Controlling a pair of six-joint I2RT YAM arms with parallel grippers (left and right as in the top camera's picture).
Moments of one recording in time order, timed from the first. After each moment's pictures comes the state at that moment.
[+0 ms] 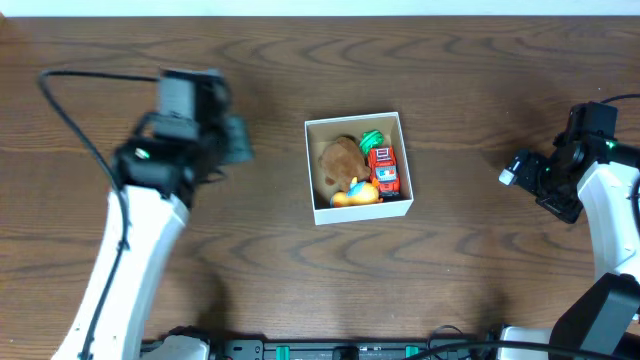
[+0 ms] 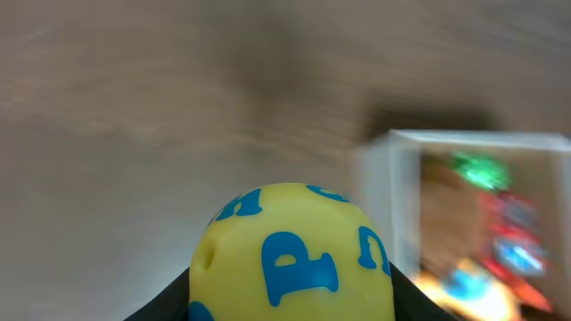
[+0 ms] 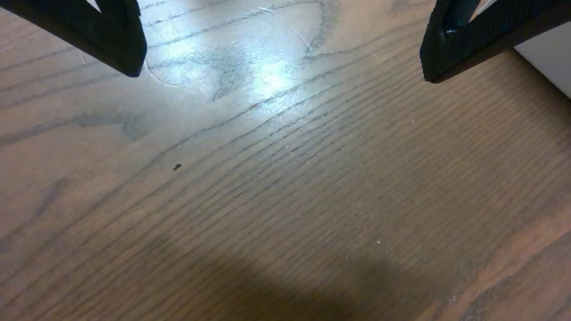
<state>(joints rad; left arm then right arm) -0.26 1.33 1.32 -0.91 0.02 -0.33 -0.29 1.54 1.11 -0.96 -0.03 0.34</state>
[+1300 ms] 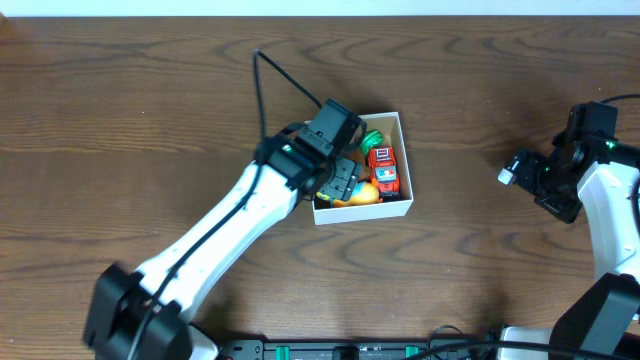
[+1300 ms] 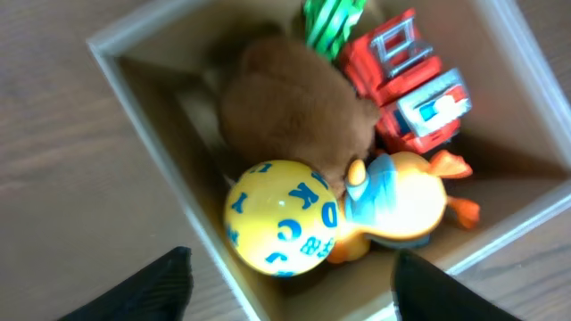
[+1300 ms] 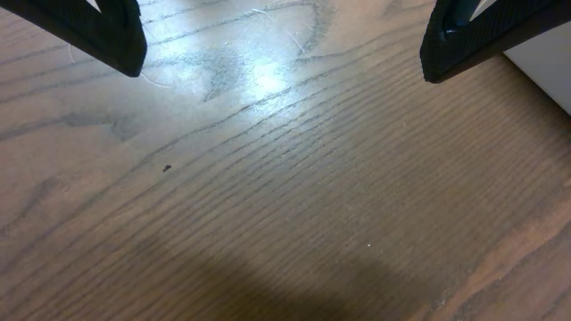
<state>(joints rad) -0.65 1.59 1.32 -0.84 -0.04 -0.21 -0.29 1.54 1.11 -0.96 -0.05 0.33</state>
